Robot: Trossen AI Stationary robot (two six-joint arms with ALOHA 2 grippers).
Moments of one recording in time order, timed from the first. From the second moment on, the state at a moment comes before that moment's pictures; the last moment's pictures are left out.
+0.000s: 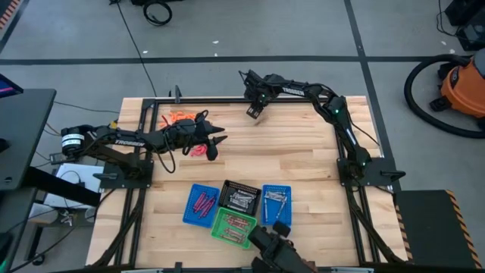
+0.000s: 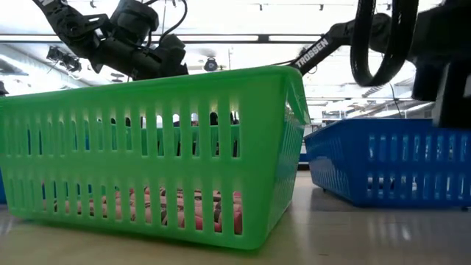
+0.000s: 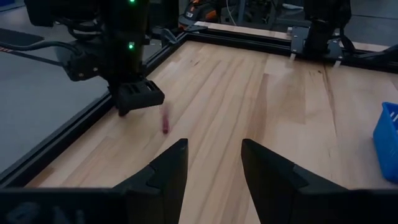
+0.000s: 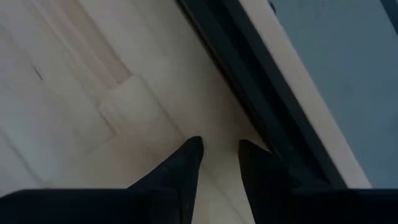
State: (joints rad) left arm 0.28 1.28 0.51 0.47 -0.09 -0.03; right arm -0.69 2.33 1.87 -0.81 0.05 -0.11
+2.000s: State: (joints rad) left arm 0.28 1.28 0.51 0.41 -0.08 -0.09; right arm -0.03 1.98 1.26 -0.73 0.05 -0.09
